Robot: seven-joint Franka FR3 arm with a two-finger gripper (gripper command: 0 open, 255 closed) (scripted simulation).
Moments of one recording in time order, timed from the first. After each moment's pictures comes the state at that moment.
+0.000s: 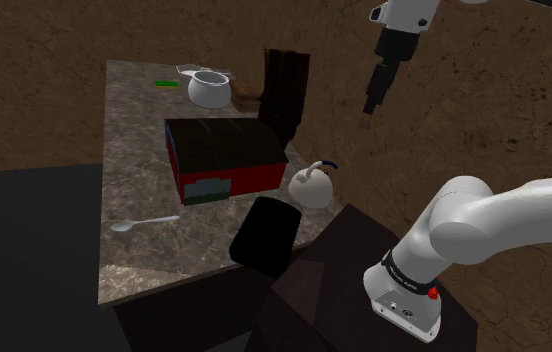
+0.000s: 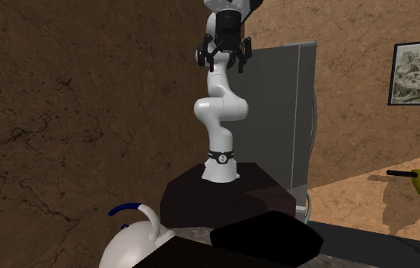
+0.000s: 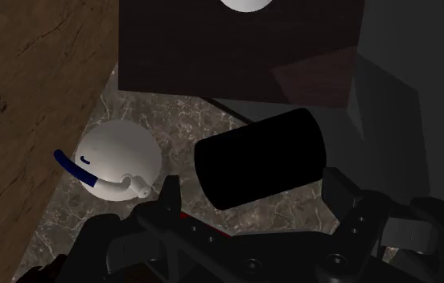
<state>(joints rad) 0.02 -0.77 -0.05 -2.29 -0.05 1.43 -0.14</state>
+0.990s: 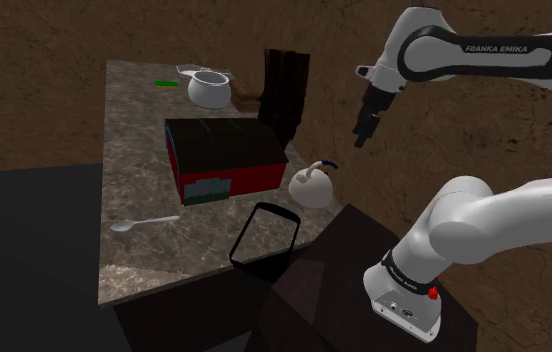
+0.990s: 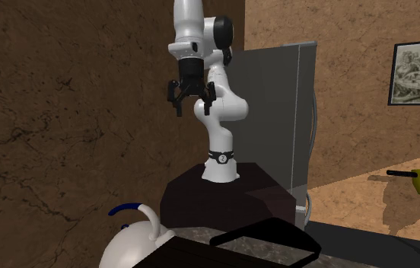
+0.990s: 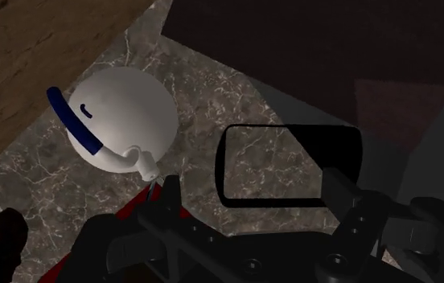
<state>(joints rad) 0.01 -0.77 -0.36 -2.61 -0.22 1.87 -0.65</state>
